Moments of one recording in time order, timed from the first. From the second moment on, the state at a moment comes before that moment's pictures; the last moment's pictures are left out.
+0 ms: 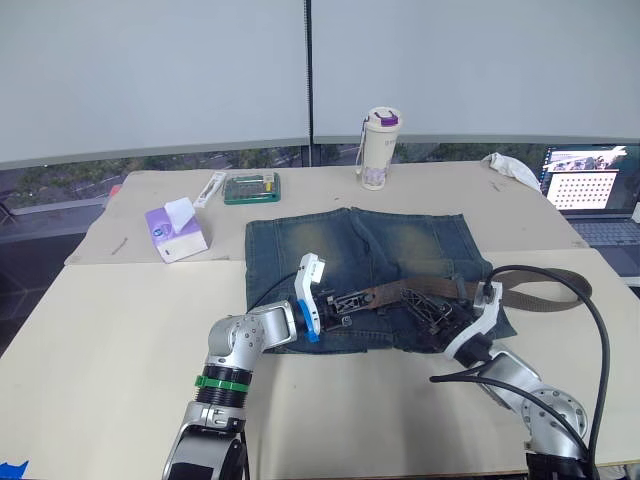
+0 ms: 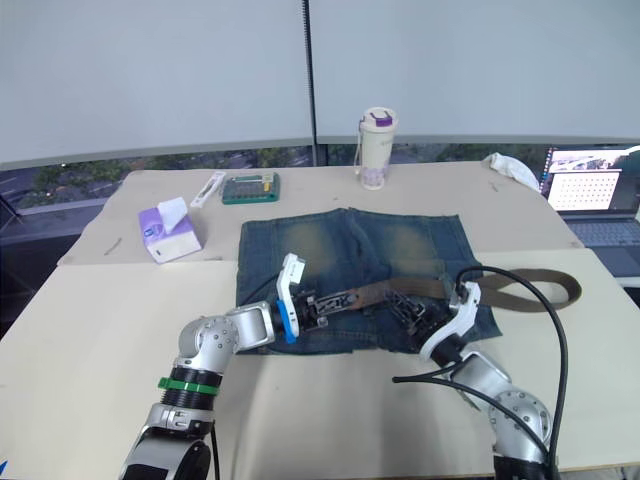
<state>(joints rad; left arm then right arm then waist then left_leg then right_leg) -0.54 0.04 0.02 0.15 -0.69 0.97 -0.60 -0.09 -0.29 -0.29 -0.23 1.26 0.79 0.15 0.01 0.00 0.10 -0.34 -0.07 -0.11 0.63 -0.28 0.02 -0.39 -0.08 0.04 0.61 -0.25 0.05</state>
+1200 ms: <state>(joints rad) -0.50 0.30 -0.22 0.09 -0.37 0.51 -0.81 -0.11 -0.29 -0.41 -0.16 1.26 0.78 0.02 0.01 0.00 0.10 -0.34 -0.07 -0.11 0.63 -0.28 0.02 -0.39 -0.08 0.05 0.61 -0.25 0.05</state>
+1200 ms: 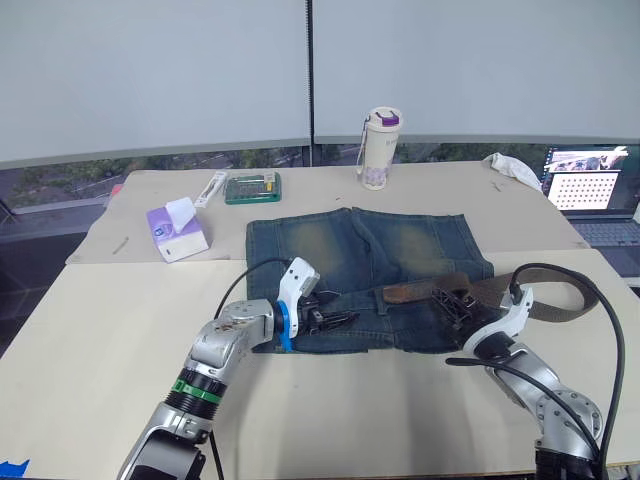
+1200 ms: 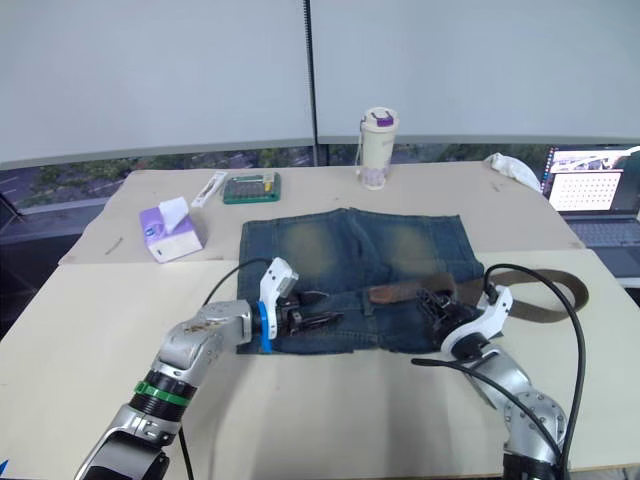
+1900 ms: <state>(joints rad) -0.43 0.30 -0.21 0.13 -0.31 0.31 -0.88 -0.15 -0.28 -0.32 -0.16 1.18 0.81 0.01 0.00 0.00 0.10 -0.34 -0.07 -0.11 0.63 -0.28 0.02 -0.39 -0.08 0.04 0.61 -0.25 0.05</state>
